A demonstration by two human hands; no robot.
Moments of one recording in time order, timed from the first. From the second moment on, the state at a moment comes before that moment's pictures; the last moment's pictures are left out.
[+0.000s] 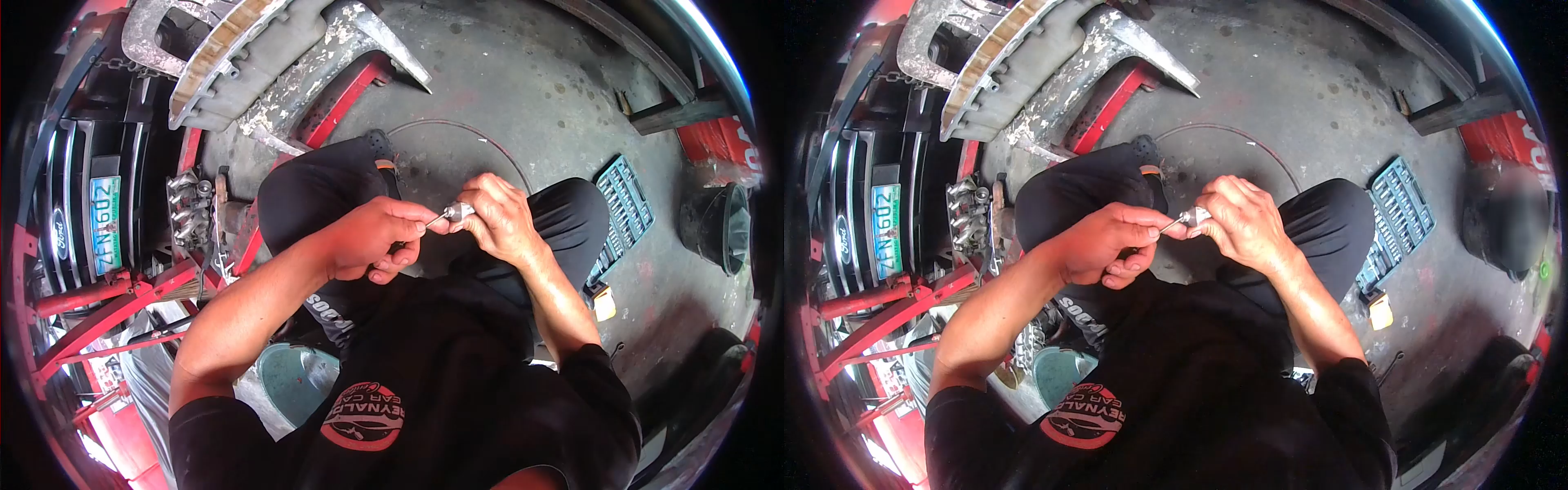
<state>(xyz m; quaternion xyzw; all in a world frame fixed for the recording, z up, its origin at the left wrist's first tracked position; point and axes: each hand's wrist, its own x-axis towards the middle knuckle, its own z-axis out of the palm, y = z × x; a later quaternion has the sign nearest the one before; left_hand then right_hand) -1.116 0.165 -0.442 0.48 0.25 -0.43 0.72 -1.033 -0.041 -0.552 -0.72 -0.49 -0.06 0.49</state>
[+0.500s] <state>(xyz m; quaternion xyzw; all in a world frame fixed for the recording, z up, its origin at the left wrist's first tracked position) -1.106 0.169 -0.451 0.95 -0.27 -0.06 0.14 -1.056 -0.048 -0.575 -0.36 -0.19 0.44 0.80</state>
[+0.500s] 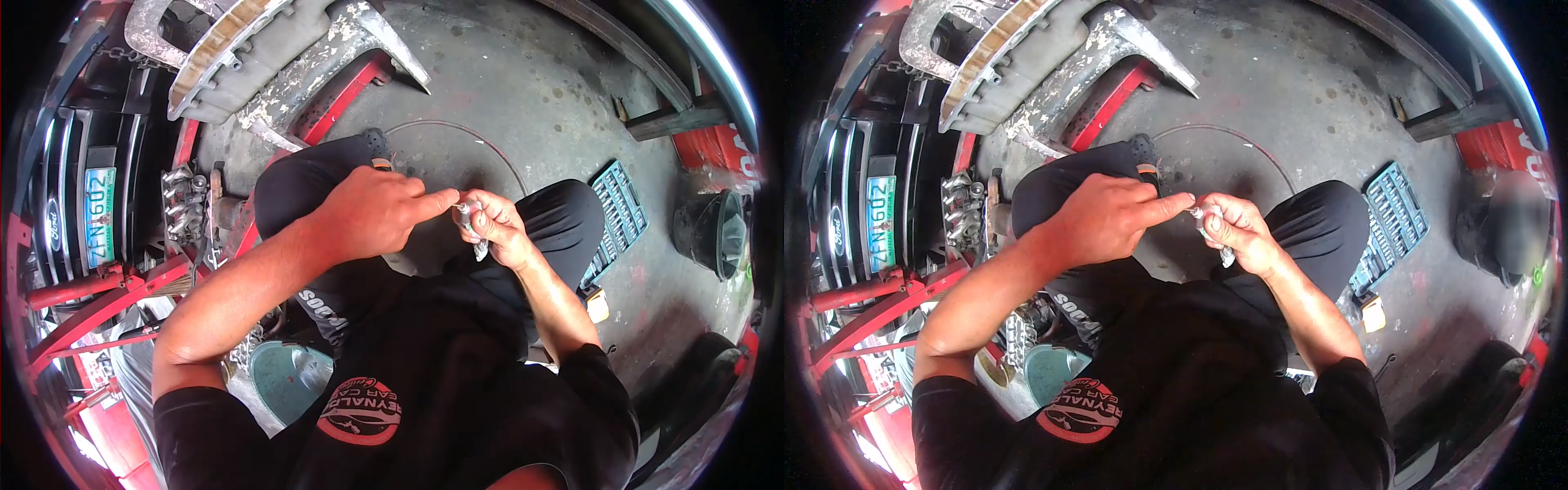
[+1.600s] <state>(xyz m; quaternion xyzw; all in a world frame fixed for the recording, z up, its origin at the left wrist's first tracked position) -1.113 0.158 -0.442 0.89 -0.10 -0.17 0.42 -1.051 -0.047 -0.557 -0.57 -0.32 0.26 0.71</state>
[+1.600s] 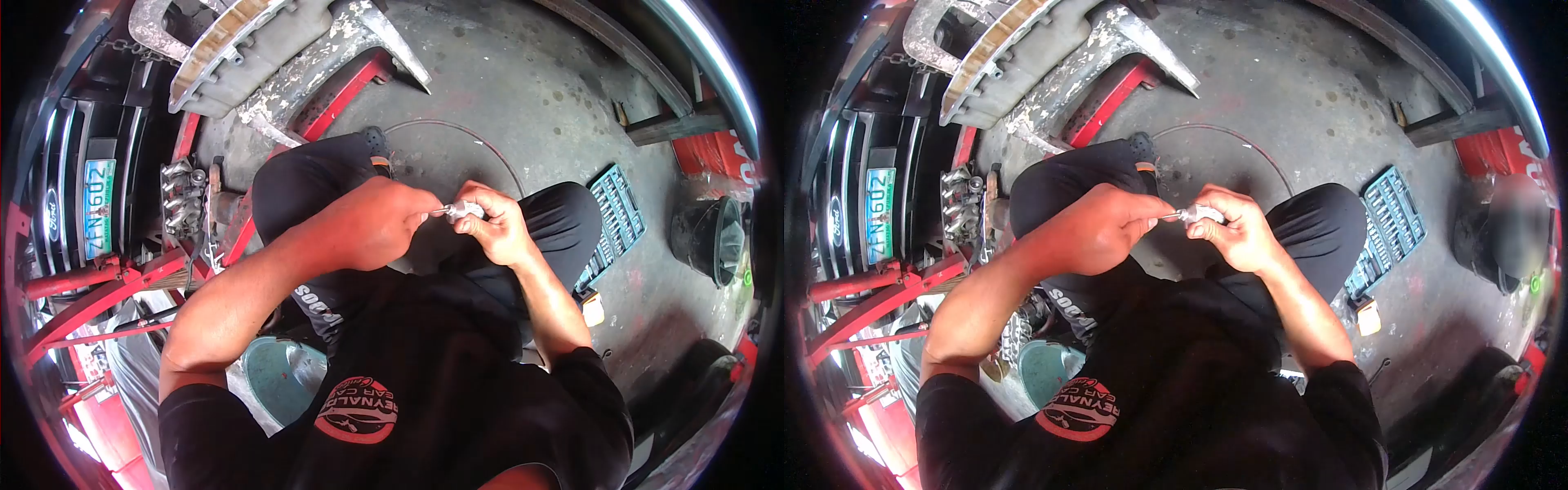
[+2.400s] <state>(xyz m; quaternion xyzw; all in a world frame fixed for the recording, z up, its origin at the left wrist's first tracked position) -1.091 0.165 -0.462 0.90 -0.20 -0.21 0.31 -1.031 -0.057 -0.560 -0.45 -0.25 0.40 0.75</state>
